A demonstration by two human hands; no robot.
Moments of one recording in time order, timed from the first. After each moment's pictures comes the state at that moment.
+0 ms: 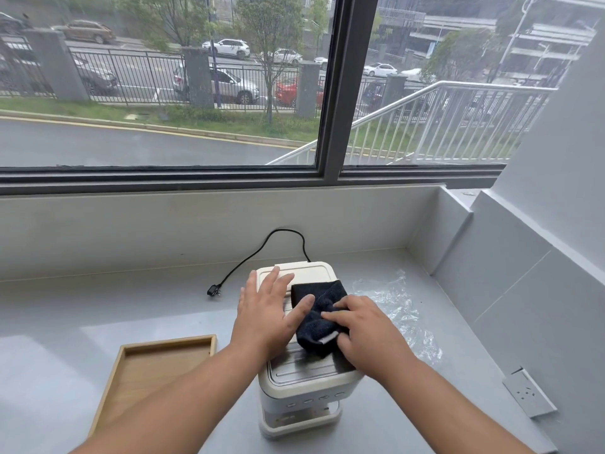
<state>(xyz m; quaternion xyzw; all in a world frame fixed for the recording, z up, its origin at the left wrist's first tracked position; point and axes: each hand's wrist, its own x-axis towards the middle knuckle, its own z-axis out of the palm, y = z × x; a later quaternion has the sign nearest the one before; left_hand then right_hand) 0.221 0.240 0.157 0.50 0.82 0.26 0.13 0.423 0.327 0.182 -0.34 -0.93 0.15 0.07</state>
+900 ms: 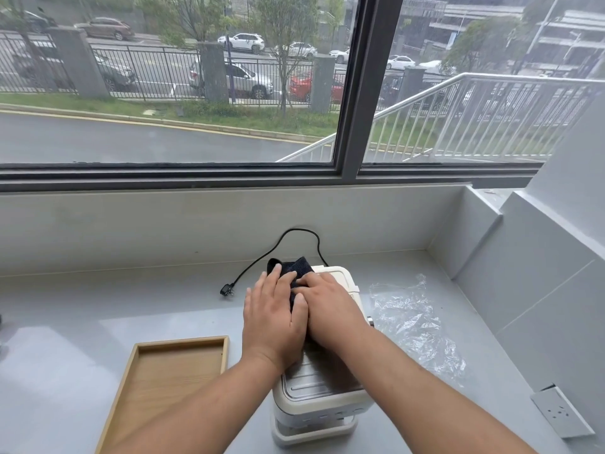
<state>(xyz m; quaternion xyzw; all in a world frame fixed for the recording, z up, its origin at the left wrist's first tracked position) 0.223 0.239 0.159 0.43 0.82 0.36 0.08 0.314 0.334 0.187 -0.24 -0.96 0.09 0.08</state>
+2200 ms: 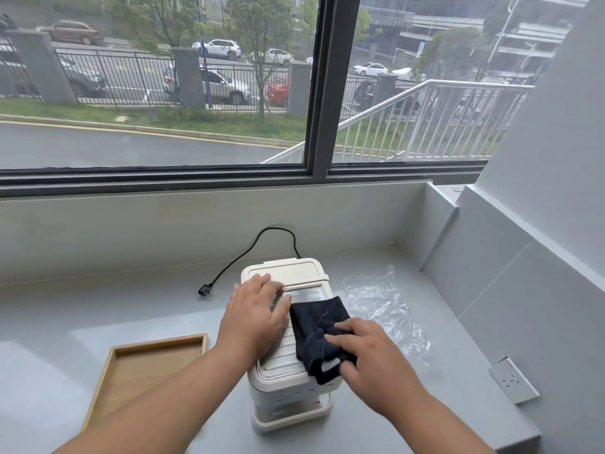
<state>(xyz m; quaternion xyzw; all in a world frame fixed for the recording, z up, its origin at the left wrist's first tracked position) 0.221 0.234 0.149 0.51 0.80 0.28 0.10 0.470 0.287 0.182 -0.37 -0.90 0.20 0.07</state>
